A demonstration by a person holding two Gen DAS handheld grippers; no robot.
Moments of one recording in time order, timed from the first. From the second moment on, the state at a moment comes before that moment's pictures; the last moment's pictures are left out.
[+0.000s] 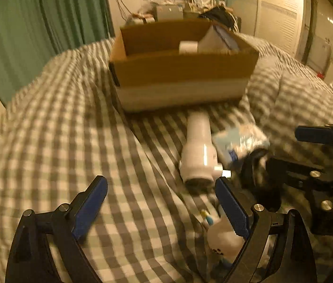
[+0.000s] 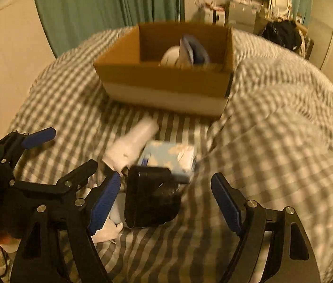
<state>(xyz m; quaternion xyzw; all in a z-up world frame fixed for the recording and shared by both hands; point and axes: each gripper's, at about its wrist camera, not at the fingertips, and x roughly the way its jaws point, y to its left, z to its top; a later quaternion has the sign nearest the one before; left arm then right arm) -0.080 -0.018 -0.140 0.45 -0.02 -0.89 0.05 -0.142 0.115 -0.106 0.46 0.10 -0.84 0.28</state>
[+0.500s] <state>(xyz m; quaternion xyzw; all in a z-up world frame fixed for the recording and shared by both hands) -0.081 -0.033 -0.148 0.47 0.01 -0.88 0.05 -0.146 0.101 -0.136 0.49 0.11 -0.81 0.31</state>
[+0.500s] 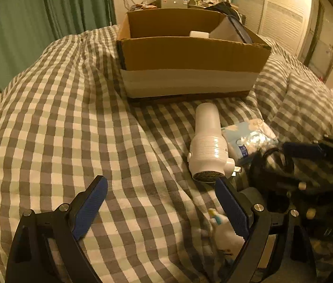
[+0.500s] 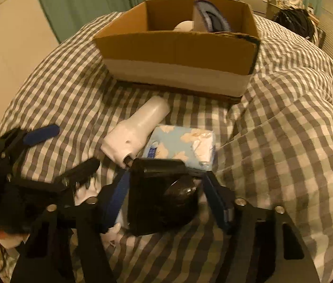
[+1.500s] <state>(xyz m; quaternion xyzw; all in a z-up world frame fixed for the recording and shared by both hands) -0.139 0.009 -0.168 0.52 -0.01 -0.85 -0.01 -0.174 0.135 -0.100 0.42 0.09 -0.86 0.28</state>
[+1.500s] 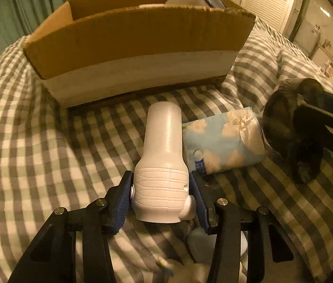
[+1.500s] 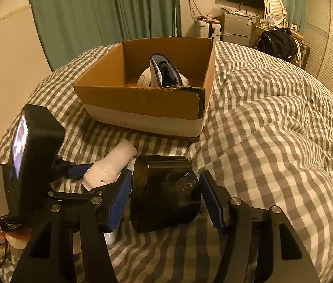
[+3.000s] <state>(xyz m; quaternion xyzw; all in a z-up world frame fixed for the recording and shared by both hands) -0.203 -0.037 0.024 0.34 -0.02 -0.94 0.03 -0.216 0.118 0.075 0.26 0.08 -0.92 0.29</state>
